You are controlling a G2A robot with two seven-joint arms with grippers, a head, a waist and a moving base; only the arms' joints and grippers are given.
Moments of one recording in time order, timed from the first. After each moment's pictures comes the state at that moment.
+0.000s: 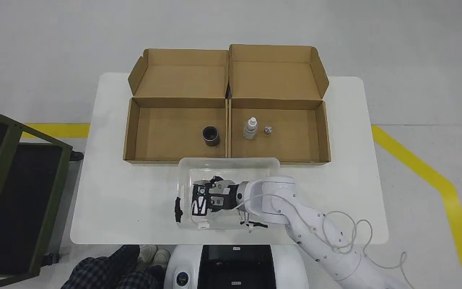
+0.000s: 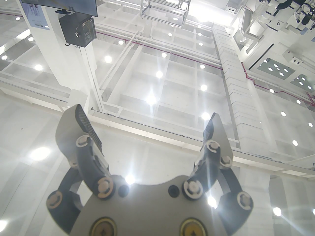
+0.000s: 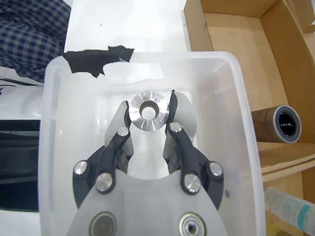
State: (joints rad) left arm -0.11 -0.30 -0.54 -1.19 3.07 0.29 0.07; right arm -1.06 -1.32 0.79 -1.73 -1.41 -0.73 0.53
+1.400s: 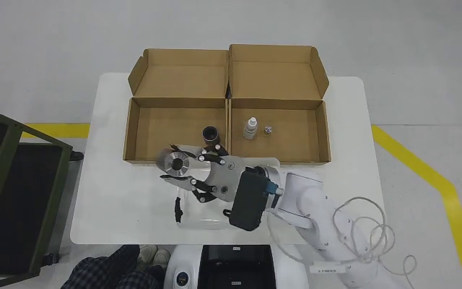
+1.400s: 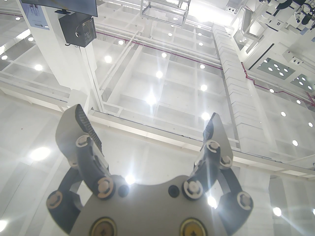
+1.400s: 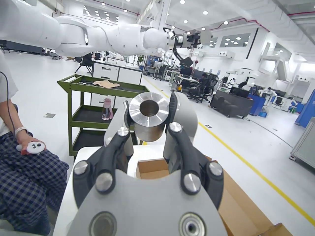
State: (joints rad) left arm -0.11 -0.30 -0.54 -1.19 3.07 0.29 0.07; right arm -1.08 -1.33 0.93 -1.99 -1.36 -0.60 -0.21
